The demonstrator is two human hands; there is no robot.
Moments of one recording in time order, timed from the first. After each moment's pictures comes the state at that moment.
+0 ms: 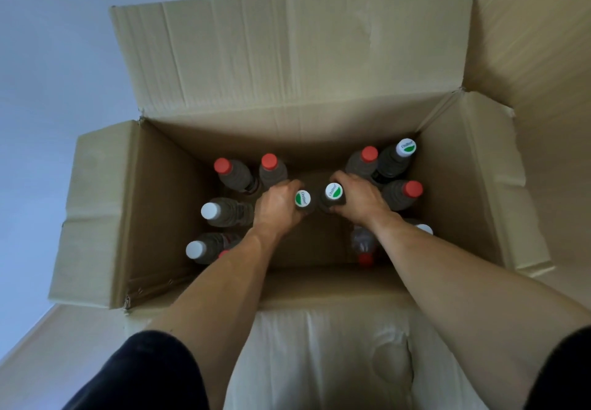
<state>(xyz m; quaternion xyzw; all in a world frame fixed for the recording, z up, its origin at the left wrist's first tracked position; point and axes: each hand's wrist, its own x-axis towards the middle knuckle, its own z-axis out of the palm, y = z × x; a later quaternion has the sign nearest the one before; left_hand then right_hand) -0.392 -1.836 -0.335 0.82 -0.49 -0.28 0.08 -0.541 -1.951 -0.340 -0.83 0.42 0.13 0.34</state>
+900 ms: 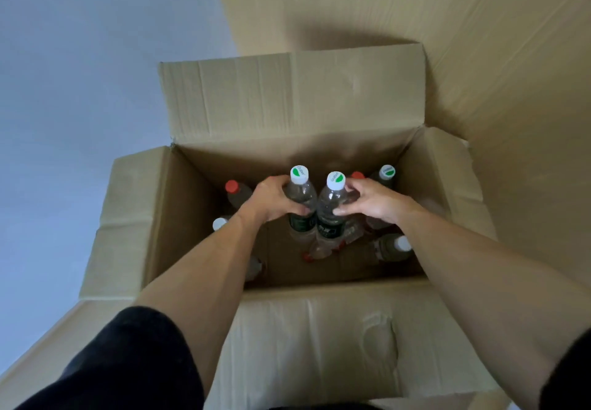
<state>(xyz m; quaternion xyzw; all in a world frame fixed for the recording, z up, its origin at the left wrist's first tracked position) -0.357 -1.853 -0.267 0.78 -0.39 -0.44 0.21 -0.564 -1.982 -0.275 -0.72 0.43 0.11 0.54</state>
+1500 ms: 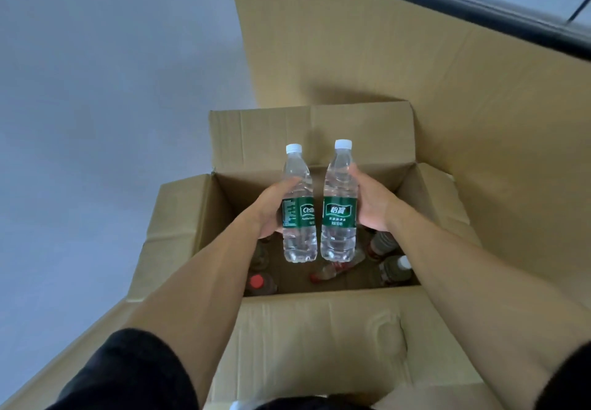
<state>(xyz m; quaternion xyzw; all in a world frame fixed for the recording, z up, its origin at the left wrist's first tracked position) -0.347 -1.819 -0.173 0.61 -0.15 -0.63 0.46 -0.524 -1.942 -0.171 -0.35 0.40 -0.10 0.84</state>
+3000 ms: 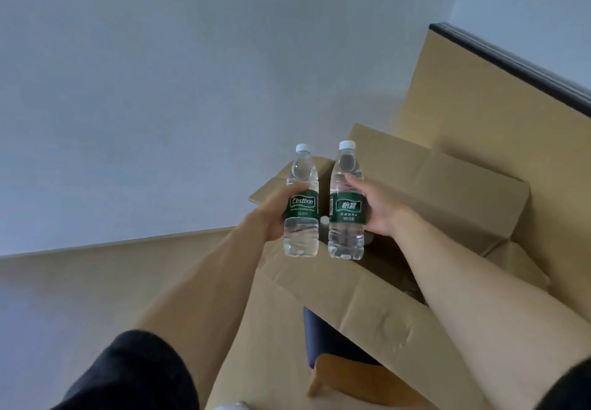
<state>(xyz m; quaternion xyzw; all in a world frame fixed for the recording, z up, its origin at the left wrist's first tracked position) -0.422 -1.611 -0.092 0.56 0.00 -0.42 0.72 -0.491 -1.821 -0.090 -0.53 0.19 0.15 0.81</state>
